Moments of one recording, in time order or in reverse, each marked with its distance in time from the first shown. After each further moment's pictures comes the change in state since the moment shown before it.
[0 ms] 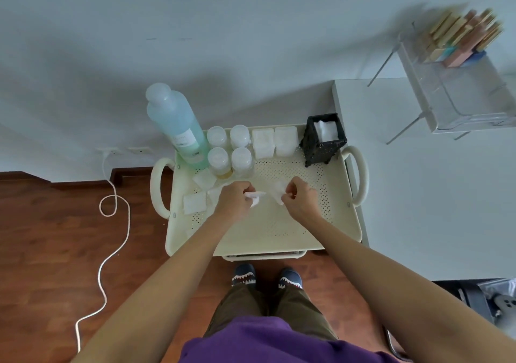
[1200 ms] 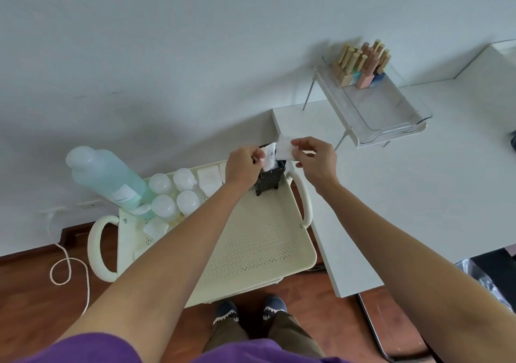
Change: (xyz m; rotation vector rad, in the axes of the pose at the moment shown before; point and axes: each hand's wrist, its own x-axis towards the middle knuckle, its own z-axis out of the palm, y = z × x) left_hand 0.096 0.170 0.017 -0.090 0.199 0.312; right_hand 0.056 -0.017 -0.176 0.407 0.423 -0.040
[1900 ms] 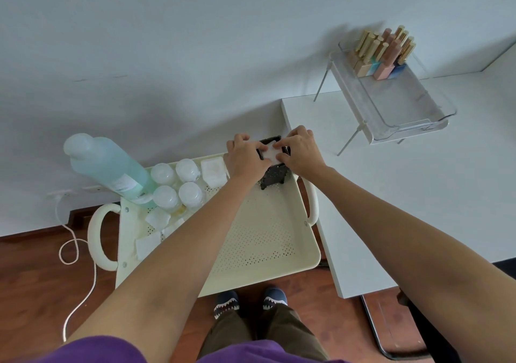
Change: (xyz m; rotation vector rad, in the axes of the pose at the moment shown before) left_hand 0.004 -0.004 0.007 0.256 0.019 -0.110; right_hand 0.030 0.005 0.037 -0.750 -0.363 -0.319
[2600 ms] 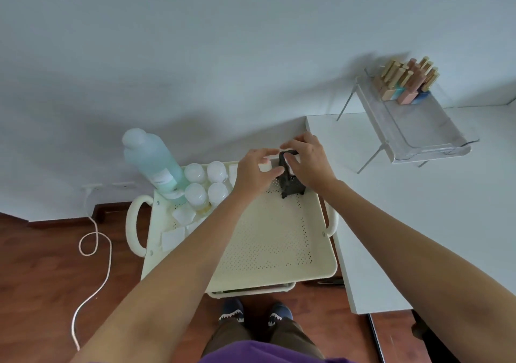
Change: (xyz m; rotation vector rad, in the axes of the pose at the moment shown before) left_hand -0.039 -0.030 -0.048 -0.526 0.011 0.079; right_hand -0.019 -0.051 -0.006 0.102 0.186 -0.255
